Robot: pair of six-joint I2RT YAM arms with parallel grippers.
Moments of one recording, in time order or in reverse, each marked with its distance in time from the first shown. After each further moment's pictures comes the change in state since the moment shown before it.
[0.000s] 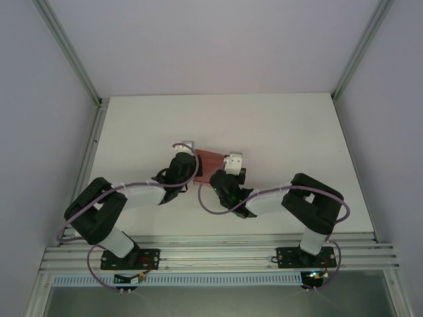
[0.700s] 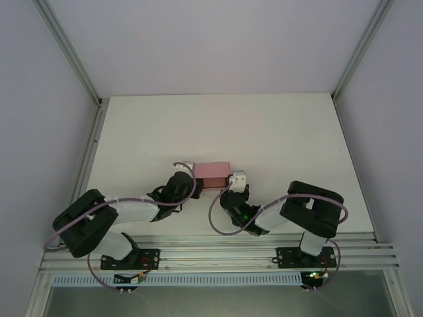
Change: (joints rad) left arm -0.087 -0.156 -0.194 -0.081 0.074 -0.025; right arm 0.095 -0.011 -0.259 0.259 -0.143 -0.015
